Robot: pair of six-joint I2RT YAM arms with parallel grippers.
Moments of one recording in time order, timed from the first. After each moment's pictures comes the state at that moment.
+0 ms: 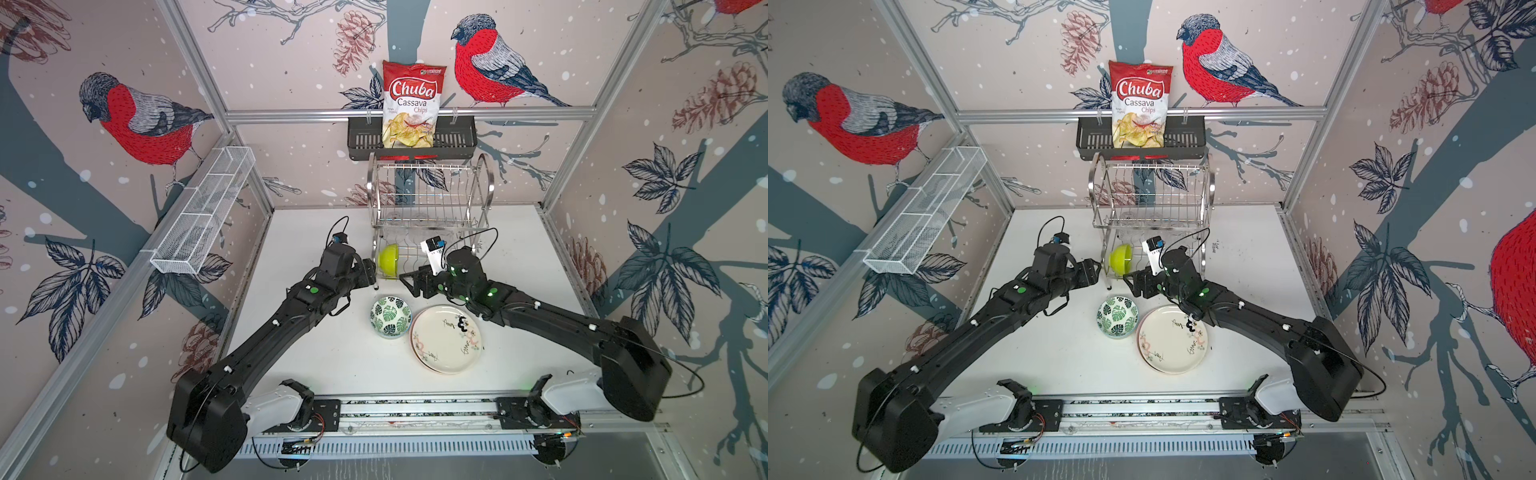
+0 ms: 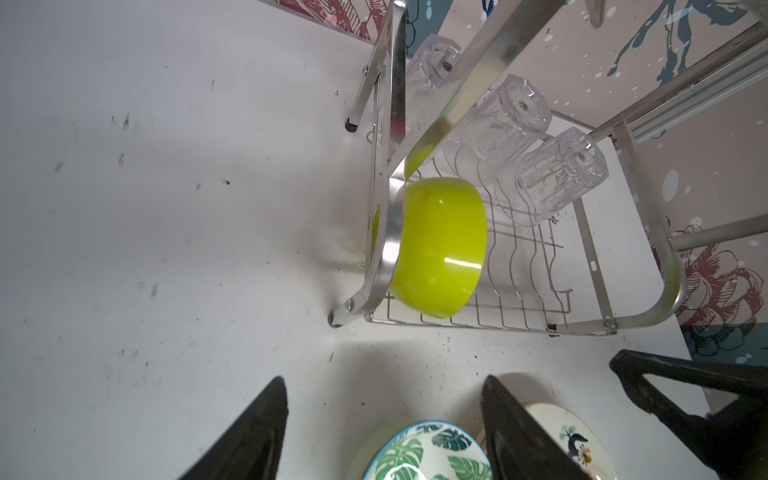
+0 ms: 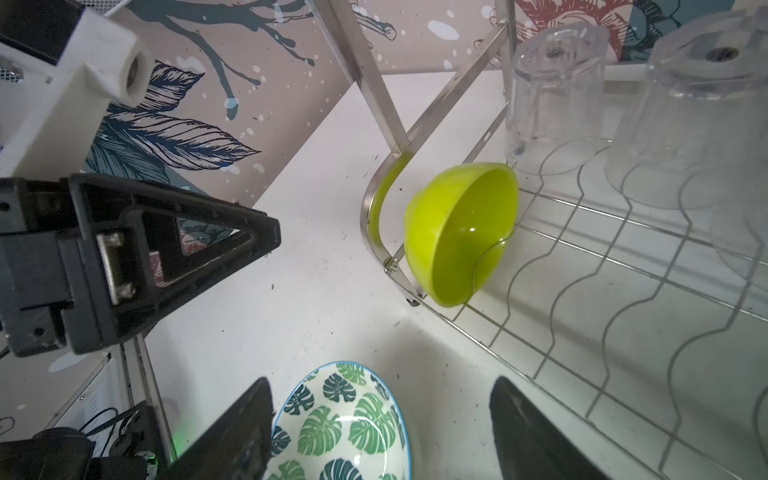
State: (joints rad) left arm -0.47 1.21 0.90 -0.35 -0.05 -0.57; right arm 0.80 1.43 0.89 0.10 -0.18 0.40
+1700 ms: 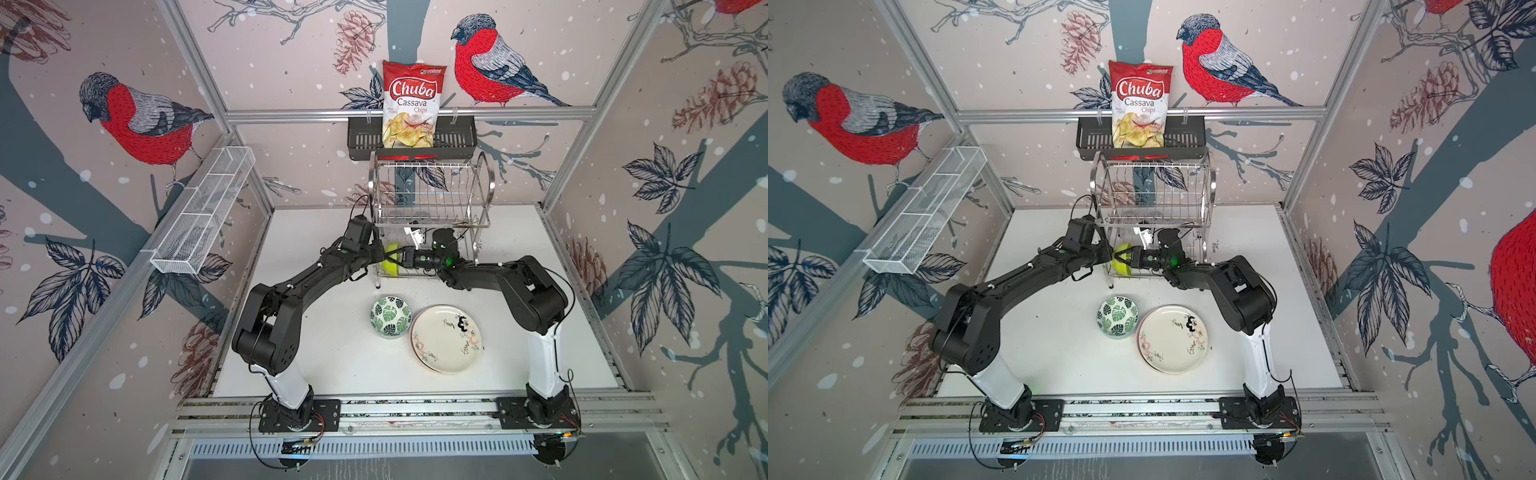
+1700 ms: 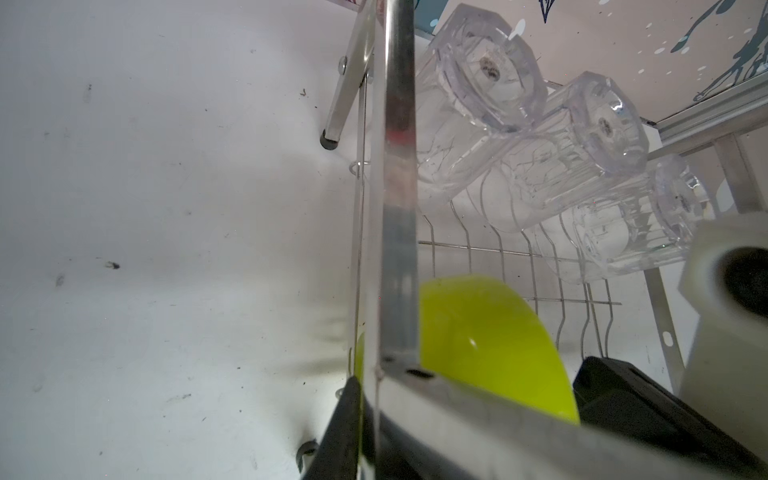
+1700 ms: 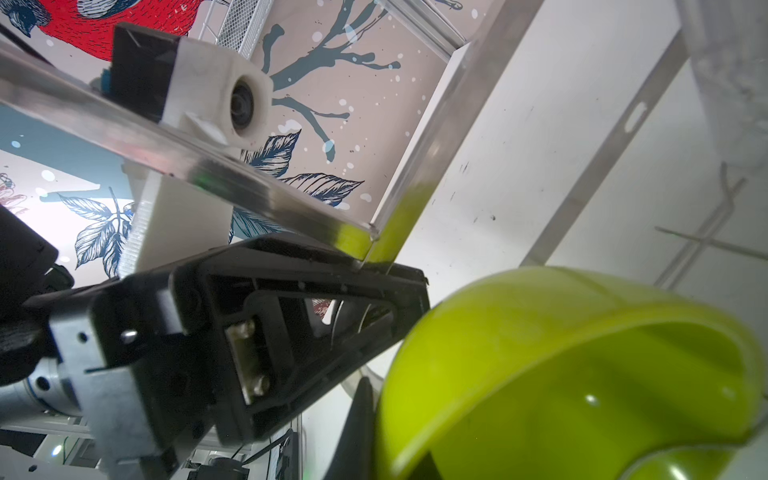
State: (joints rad) left arm -0.41 1.70 1.18 -0.23 0.08 -0.54; right arm 0.62 2.09 1.21 0.67 -0.78 0.81
